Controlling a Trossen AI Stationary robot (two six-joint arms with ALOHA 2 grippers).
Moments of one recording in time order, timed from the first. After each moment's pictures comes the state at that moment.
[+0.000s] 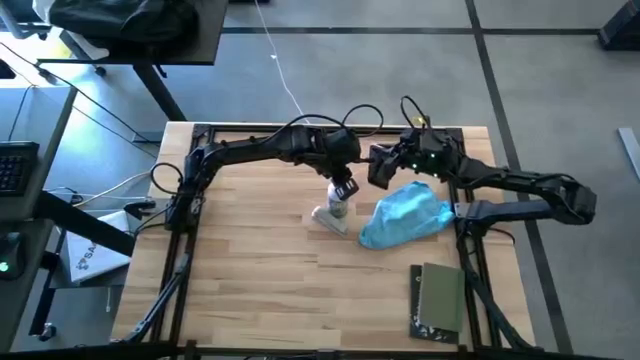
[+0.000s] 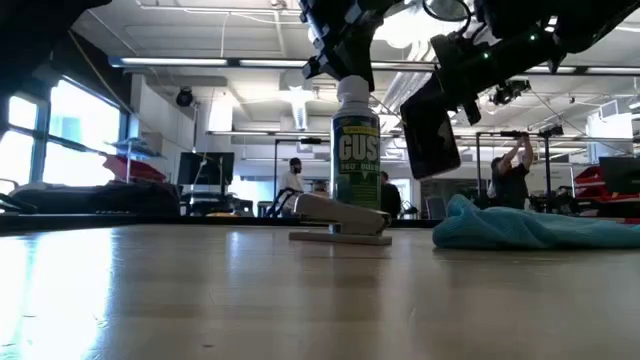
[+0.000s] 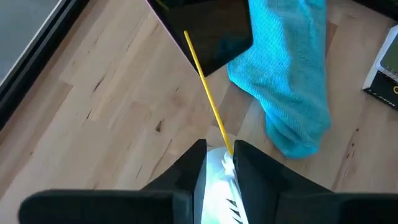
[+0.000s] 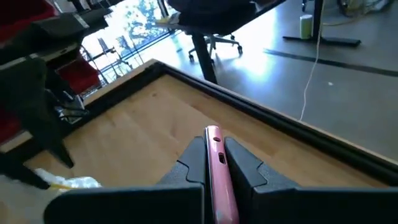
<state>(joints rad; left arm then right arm) 0.16 2.12 2.13 -1.10 -0.09 -0.28 -0.43 1.05 0.58 0.17 0.10 0.31</state>
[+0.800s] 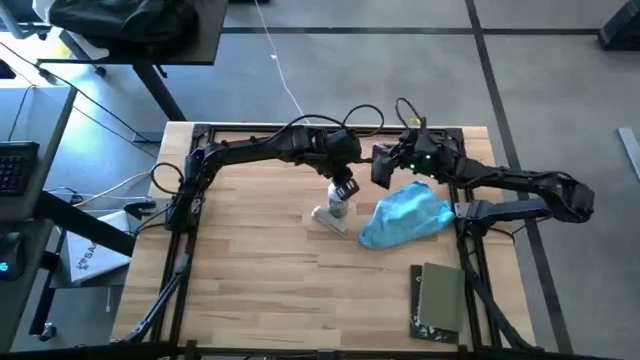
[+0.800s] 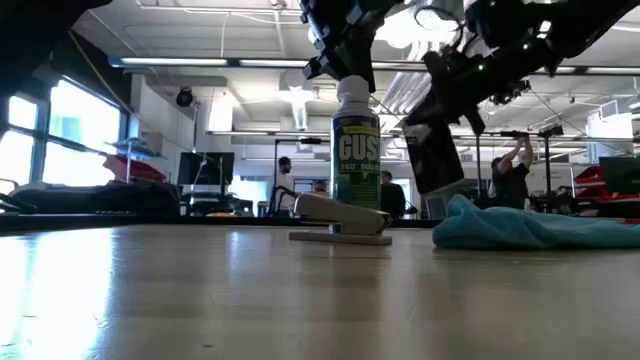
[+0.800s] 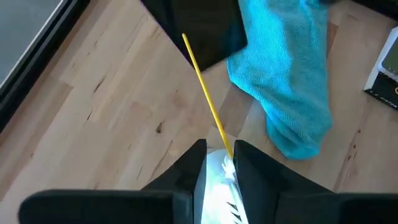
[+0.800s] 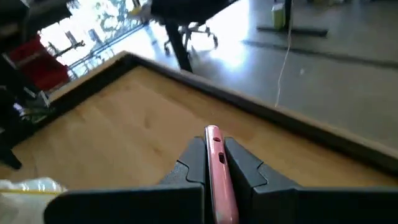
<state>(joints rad) 0.16 2.12 2.13 -1.09 -0.09 -0.28 -0.45 1.13 0.58 0.13 0.12 0.39</state>
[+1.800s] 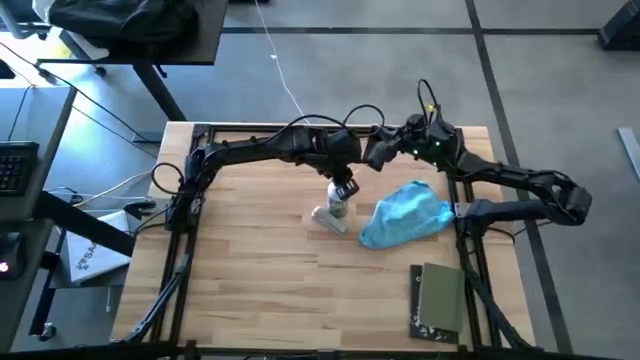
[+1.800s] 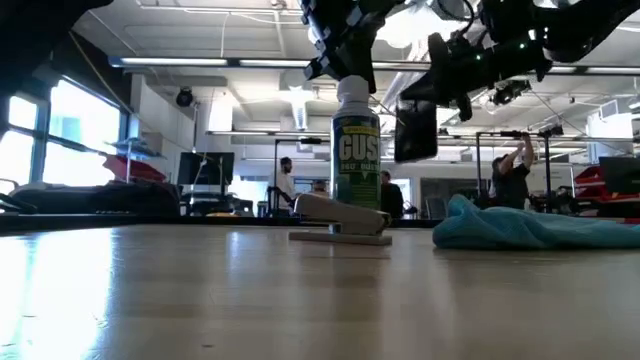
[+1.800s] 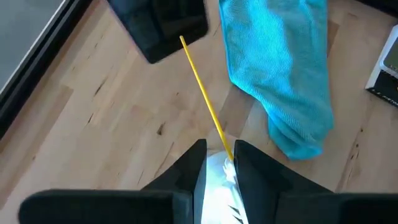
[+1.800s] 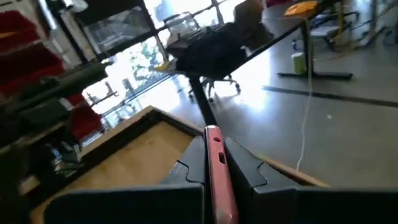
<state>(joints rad) 0.16 2.12 2.13 -1.09 -0.09 -0.26 -0.59 1.07 0.58 0.32 -0.02 0.31</state>
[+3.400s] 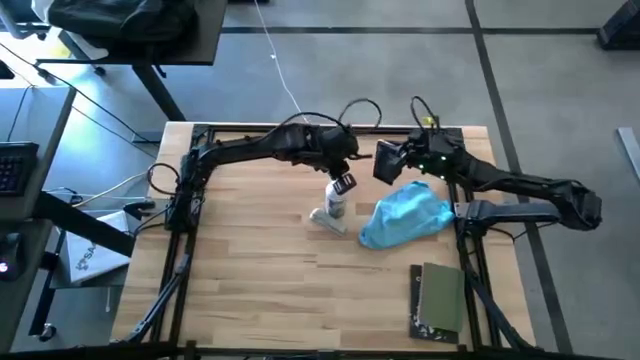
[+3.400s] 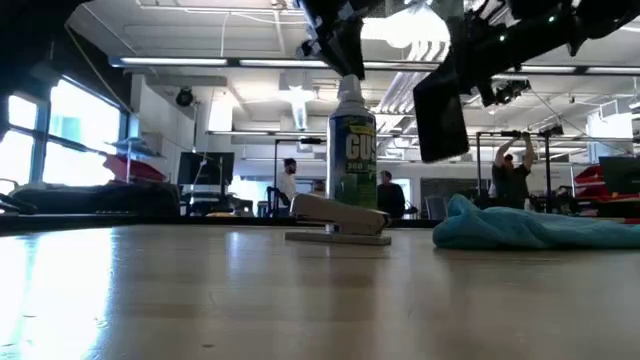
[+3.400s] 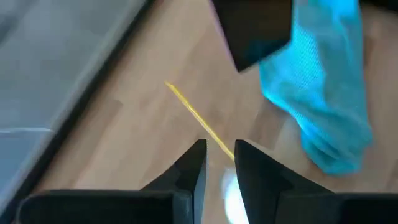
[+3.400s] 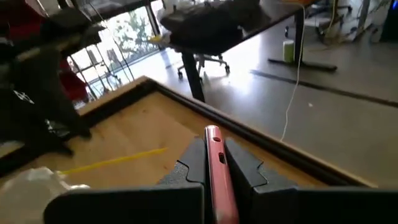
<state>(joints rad) 0.16 1.99 2.15 -1.06 -0.30 -0.22 -0.42 0.87 0.58 0.07 0.18 0.26</state>
